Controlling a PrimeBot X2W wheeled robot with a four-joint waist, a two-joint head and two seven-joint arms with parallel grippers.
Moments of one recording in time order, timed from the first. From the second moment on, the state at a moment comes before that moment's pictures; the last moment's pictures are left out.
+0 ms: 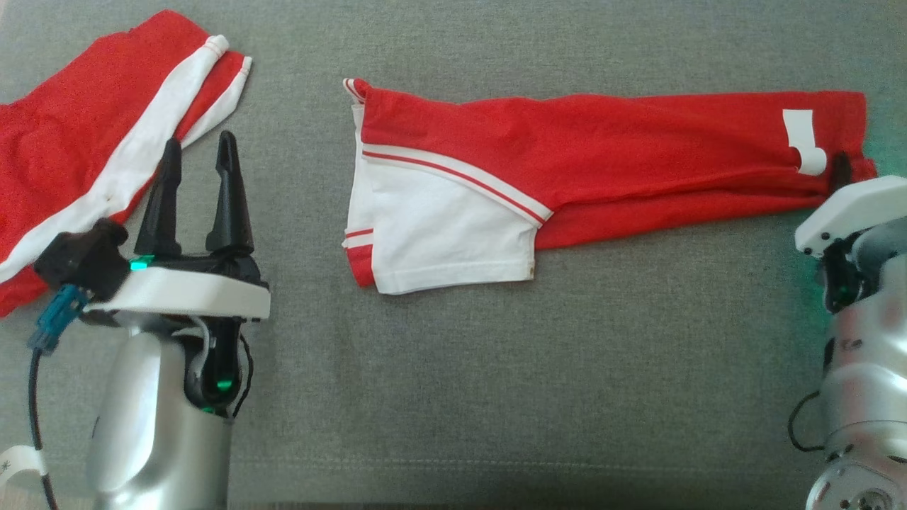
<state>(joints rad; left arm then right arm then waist) -0.34 0.03 -0.03 0.25 -0.35 -0.12 -0.26 -0.73 -0.08 -0.59 0.88 -0.13 0.13 0.10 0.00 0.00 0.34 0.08</state>
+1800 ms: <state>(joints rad) -0.17 0.03 -0.07 0.28 -0.39 -0.11 -0.26 -0.65 -0.06 0.43 0.91 0.77 0.13 -0.13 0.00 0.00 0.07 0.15</state>
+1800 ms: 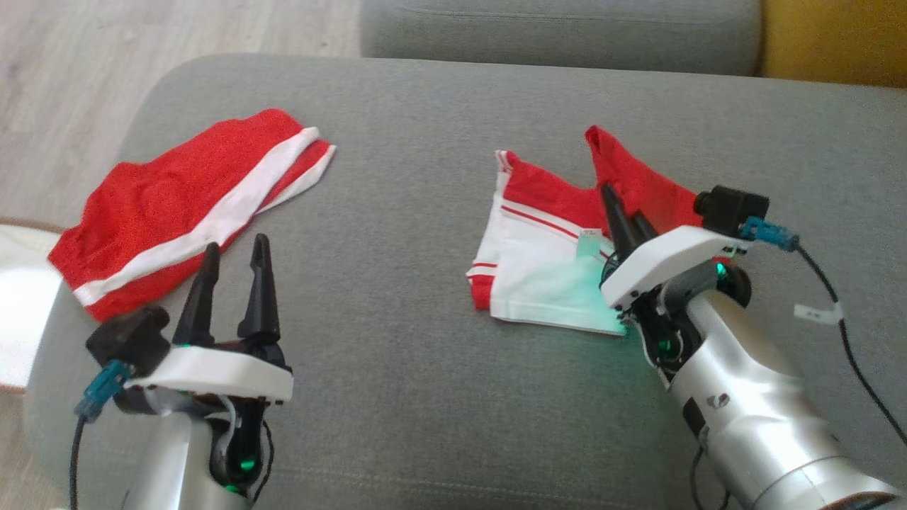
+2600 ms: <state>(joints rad) -0.17 0.03 -0.12 0.30 -0.43 -0.10 -0.26 -0.72 -0.06 0.93 1.02 1.21 0.13 -0.24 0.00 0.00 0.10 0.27</state>
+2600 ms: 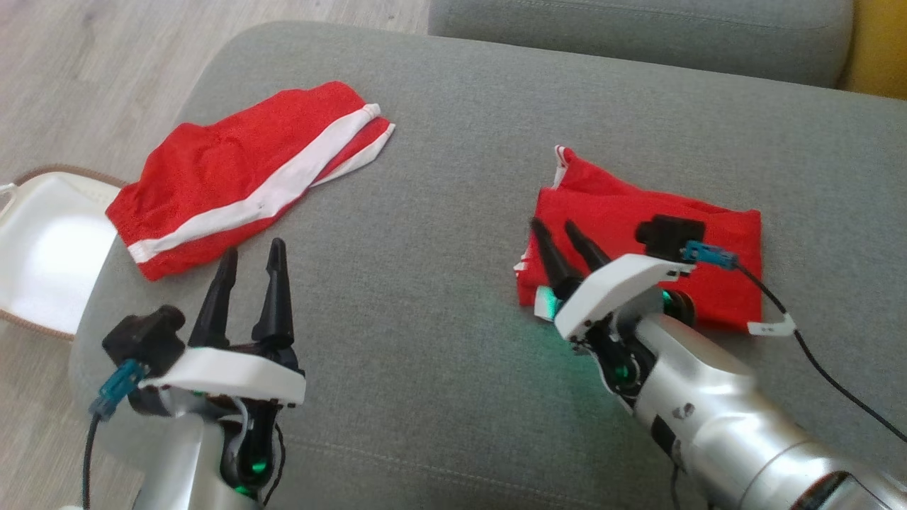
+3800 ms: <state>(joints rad) -0.16 0.03 -0.07 0.17 -0.40 -0.09 -0.26 -0.35 -0.07 0.02 0.54 0.02 0.13 -0.25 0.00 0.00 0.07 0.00</state>
